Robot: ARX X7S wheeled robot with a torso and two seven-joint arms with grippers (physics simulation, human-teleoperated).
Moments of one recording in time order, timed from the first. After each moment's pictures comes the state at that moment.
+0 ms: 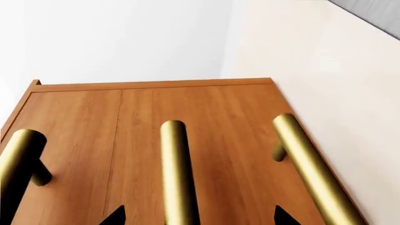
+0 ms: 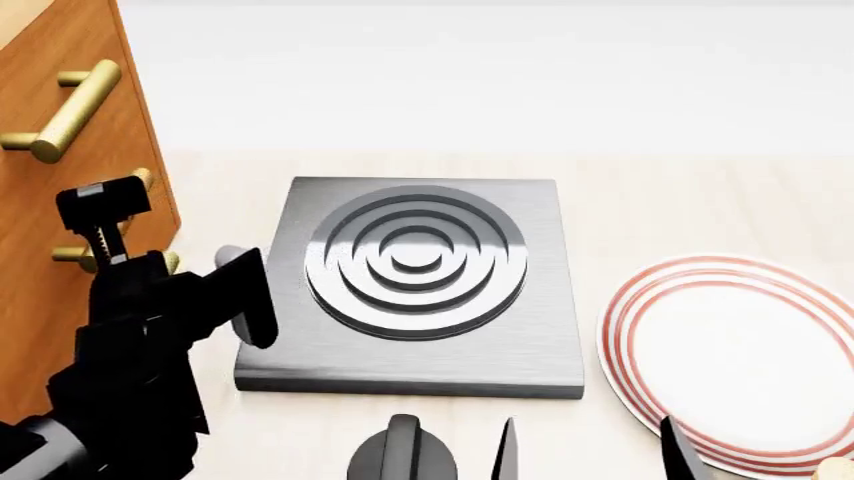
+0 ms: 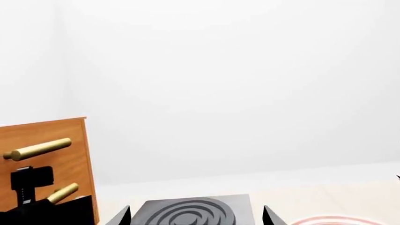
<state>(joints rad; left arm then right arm) -1.24 0.00 1.54 -1.18 -0.16 -0.79 -0.25 -0.22 0.40 -0.18 -0.79 0.40 0.12 0.34</state>
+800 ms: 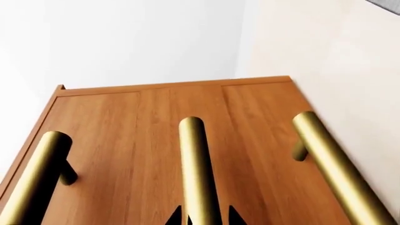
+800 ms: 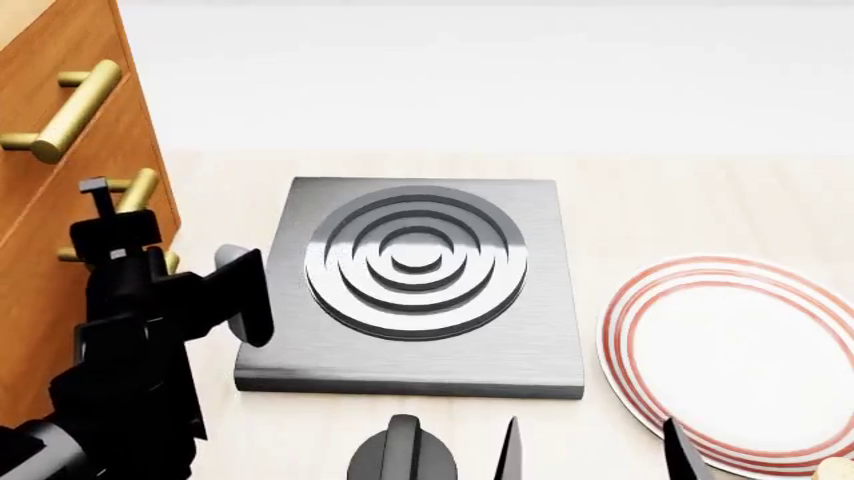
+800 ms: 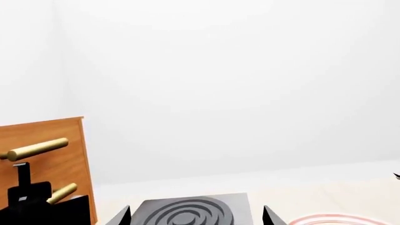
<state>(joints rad) -1.24 -0.01 1.54 -1.16 -0.10 -0.80 -0.27 -0.21 0.41 -0.19 -0.78 0.41 0.11 0.36</state>
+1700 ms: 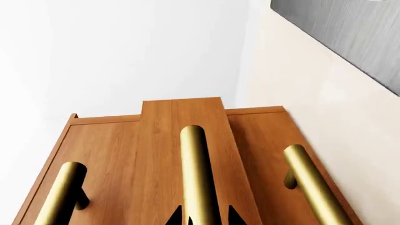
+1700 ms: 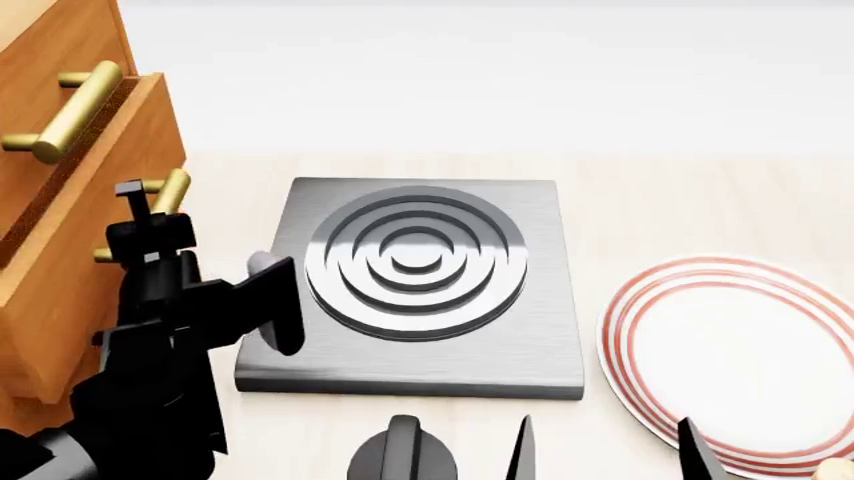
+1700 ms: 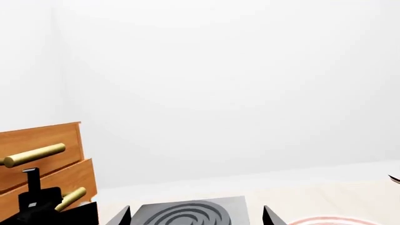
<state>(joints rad) -1.22 -0.01 1.53 -1.05 -0.08 -0.83 -0.29 -0.22 0.43 -0.18 -0.78 0.43 0.09 0.37</state>
